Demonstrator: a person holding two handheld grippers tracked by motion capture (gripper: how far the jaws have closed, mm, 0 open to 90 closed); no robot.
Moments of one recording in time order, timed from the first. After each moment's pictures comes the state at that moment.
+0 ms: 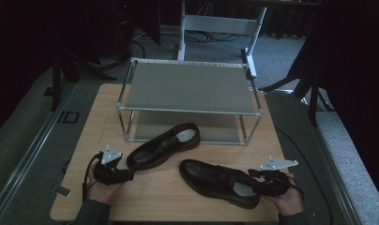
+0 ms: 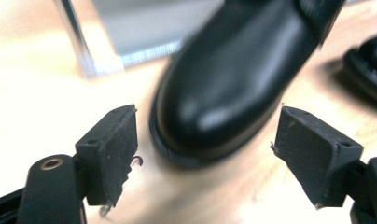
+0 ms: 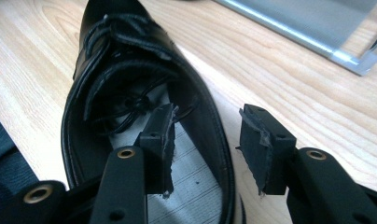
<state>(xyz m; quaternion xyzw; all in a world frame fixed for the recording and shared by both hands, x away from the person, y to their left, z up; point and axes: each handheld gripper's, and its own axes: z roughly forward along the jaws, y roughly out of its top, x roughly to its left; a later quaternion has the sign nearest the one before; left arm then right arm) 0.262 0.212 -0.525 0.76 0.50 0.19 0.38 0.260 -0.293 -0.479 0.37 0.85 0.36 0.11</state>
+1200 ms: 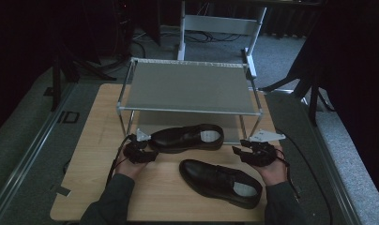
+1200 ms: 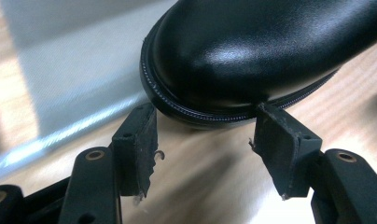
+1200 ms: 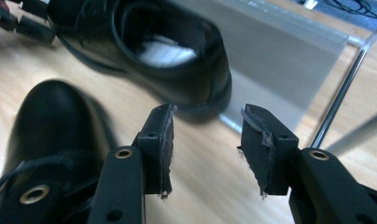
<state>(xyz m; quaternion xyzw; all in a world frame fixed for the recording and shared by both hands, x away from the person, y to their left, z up) 0.353 0.145 -0.540 0.80 0.47 0.17 0.33 0.330 -0.259 -0.454 0.37 0.83 0.38 0.19</state>
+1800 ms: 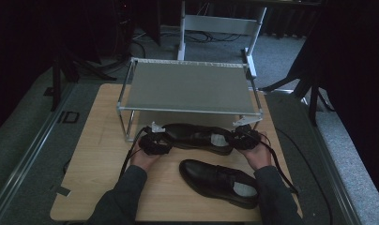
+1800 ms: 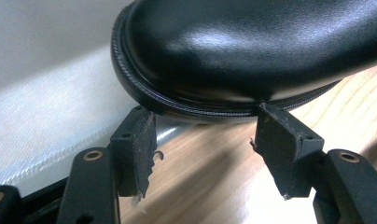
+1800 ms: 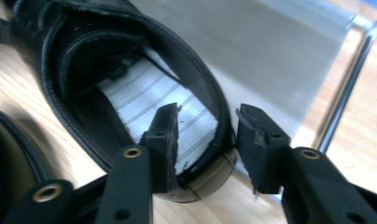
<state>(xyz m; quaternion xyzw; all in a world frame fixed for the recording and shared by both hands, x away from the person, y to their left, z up) 0.387 0.109 -0.541 0.81 0.45 0.14 0.35 0.391 -0.227 -0.472 0.40 0.84 0.31 0.19</state>
